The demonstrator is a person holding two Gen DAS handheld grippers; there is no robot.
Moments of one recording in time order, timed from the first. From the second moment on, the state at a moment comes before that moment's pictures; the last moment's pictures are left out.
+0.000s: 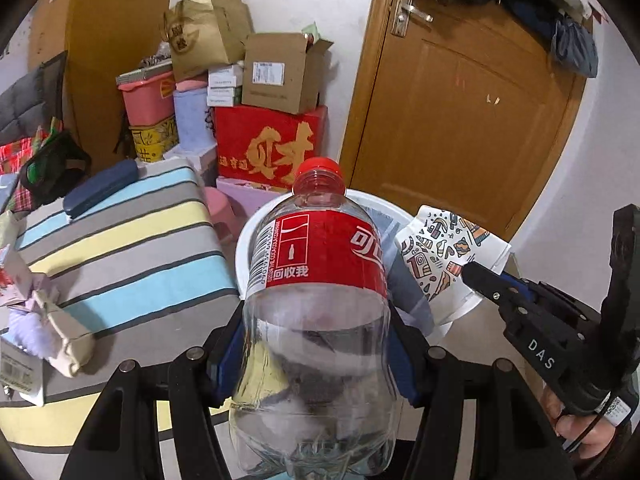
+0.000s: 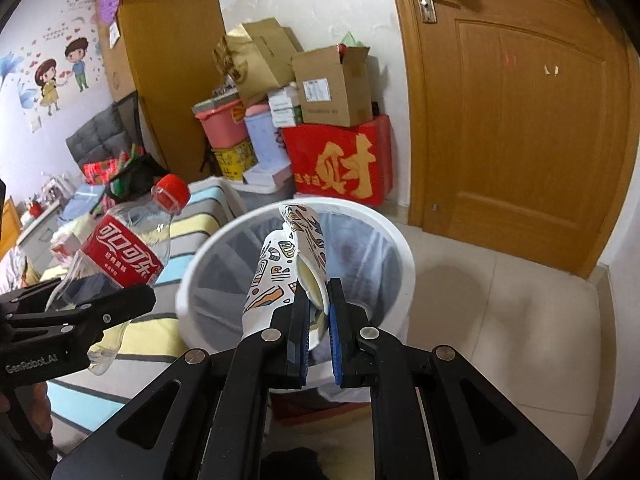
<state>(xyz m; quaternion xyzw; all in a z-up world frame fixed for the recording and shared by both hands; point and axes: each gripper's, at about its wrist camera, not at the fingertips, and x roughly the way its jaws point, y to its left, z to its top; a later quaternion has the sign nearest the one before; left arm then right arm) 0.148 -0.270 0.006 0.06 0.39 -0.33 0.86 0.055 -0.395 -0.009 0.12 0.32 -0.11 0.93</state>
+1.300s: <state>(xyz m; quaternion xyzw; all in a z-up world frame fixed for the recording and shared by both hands) 0.159 -0.257 0.011 0.04 0.37 -0.30 0.88 0.067 -0.391 -0.006 0.10 0.33 -0.11 0.93</state>
